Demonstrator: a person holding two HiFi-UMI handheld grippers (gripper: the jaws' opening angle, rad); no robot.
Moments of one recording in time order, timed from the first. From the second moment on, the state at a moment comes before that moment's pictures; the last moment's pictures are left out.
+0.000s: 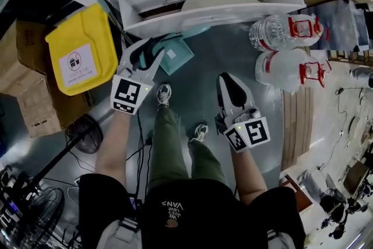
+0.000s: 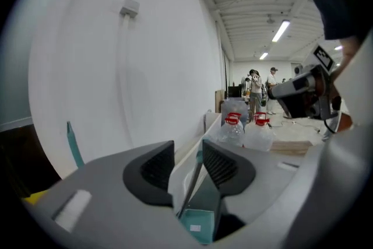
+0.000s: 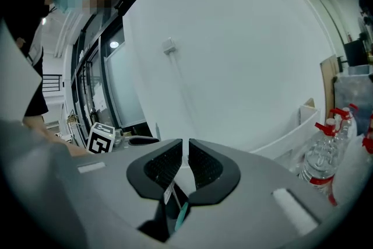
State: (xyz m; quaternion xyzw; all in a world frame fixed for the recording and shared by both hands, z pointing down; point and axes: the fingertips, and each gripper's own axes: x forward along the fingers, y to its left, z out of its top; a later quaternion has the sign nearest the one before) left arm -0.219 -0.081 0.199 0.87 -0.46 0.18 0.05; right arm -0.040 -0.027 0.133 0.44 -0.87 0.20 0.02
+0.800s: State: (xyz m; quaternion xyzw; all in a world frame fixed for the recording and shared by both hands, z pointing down) left arm -0.184 0.074 0.011 0.84 -0.53 0.09 0.00; right arm -0.015 0.065 0.009 0.38 -0.91 0.16 -0.01
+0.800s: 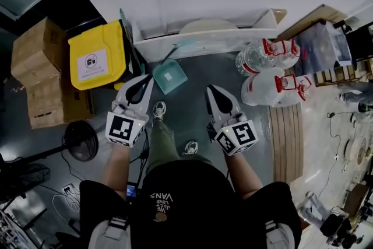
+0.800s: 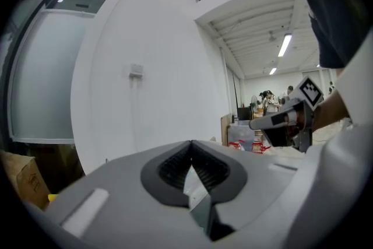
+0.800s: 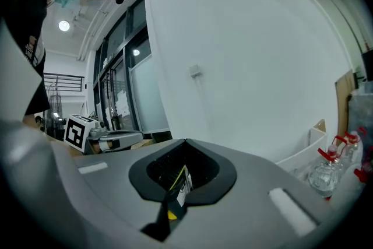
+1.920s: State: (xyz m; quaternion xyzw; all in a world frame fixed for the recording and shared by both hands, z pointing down) left arm -0.147 0.201 -0.006 0.81 -0.57 0.07 0.05; right arm 0.042 0.152 0.010 0.38 -0.91 0.16 0.02
